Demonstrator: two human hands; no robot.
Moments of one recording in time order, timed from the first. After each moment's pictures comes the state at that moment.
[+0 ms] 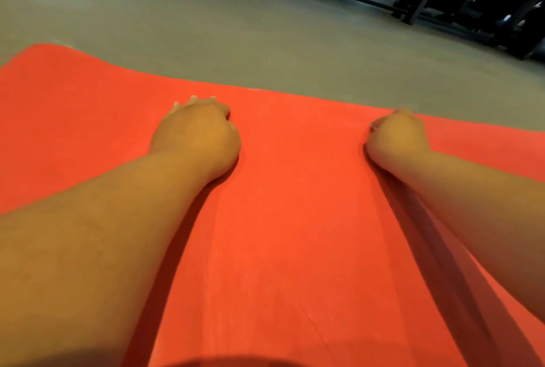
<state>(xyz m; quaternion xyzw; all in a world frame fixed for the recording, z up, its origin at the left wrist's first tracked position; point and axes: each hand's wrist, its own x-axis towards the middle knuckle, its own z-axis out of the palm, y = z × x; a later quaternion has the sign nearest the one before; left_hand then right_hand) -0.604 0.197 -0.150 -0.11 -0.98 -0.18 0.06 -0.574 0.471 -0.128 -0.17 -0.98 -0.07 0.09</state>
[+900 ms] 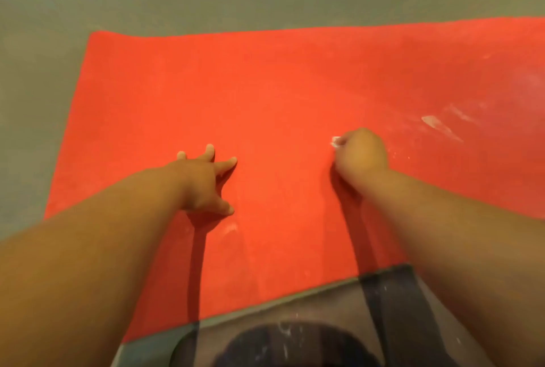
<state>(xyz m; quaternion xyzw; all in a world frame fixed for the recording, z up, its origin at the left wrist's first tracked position) -0.327 0.157 -0.079 -0.24 -0.91 0.08 -0.33 -0.270 0.427 -0.101 -0.25 -0.96 0.13 0.02</state>
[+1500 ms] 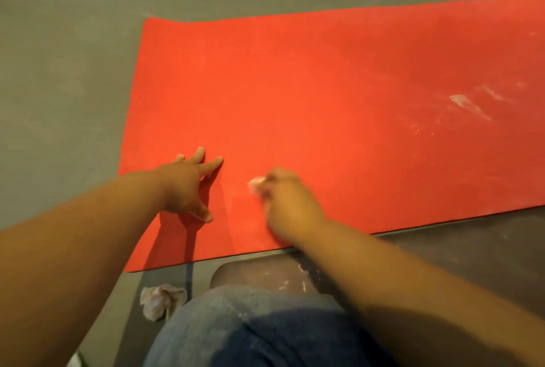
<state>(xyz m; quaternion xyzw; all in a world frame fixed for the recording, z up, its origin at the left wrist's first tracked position) -0.283 0.067 -0.080 -0.20 -0.92 0.06 -0.34 -0.186 0.261 -0.116 0.06 -0.96 0.26 -0.01</state>
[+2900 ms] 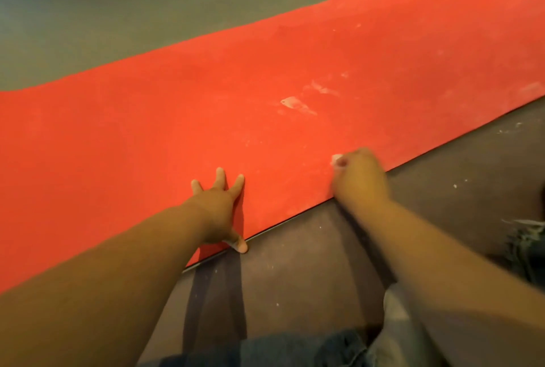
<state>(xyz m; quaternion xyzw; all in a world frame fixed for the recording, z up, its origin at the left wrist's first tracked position) -0.185 0.406 -0.087 -0.31 -0.88 0.13 -0.33 -0.077 0.631 -0.113 -0.34 -0.91 0.22 0.09</state>
